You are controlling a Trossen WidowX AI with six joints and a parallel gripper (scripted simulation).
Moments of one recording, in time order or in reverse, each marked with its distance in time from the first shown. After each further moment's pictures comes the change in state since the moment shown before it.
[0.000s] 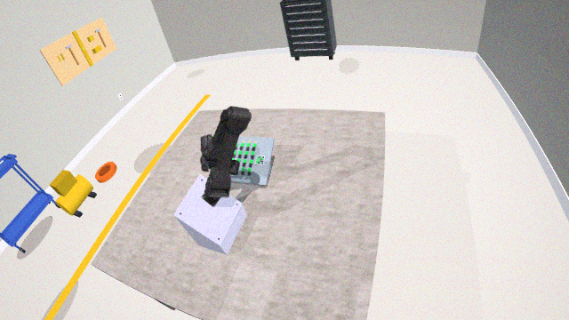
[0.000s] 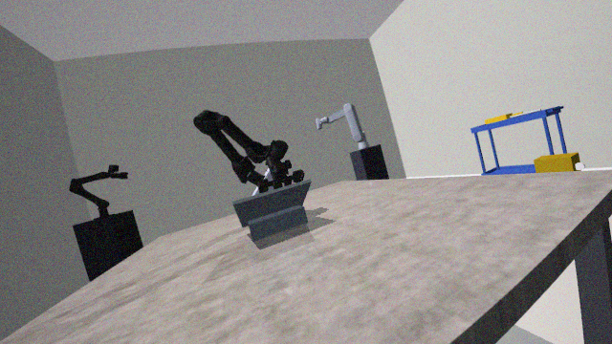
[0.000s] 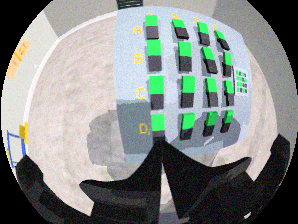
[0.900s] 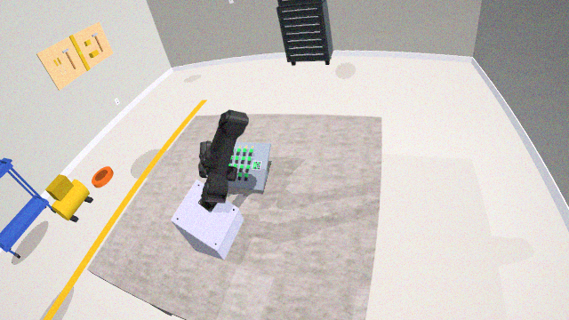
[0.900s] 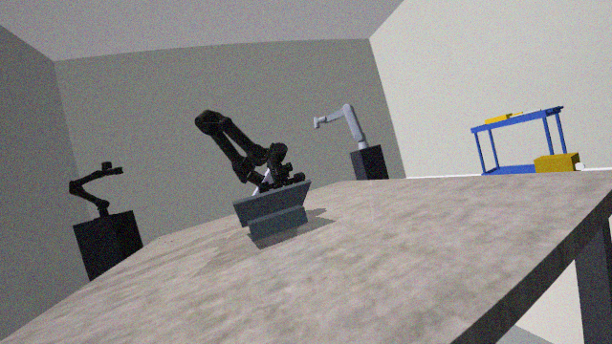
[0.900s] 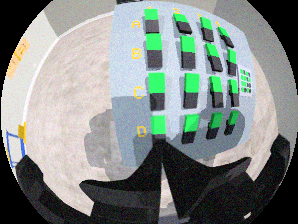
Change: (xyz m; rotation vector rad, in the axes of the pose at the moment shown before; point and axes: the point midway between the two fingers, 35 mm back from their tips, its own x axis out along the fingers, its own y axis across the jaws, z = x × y) arm 0.012 -0.001 -0.002 -0.004 0.003 -0.007
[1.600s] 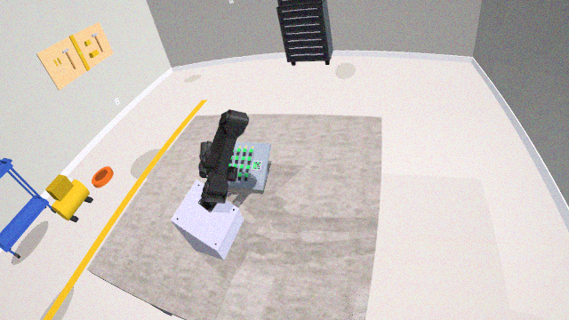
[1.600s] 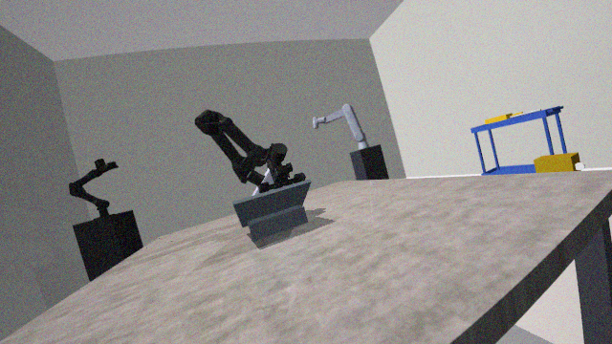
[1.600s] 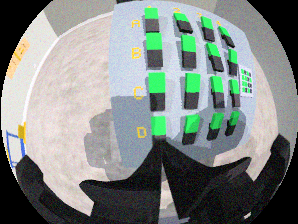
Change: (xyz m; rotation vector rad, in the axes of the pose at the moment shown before) arm 0.002 0.000 0.000 0.000 0.000 0.000
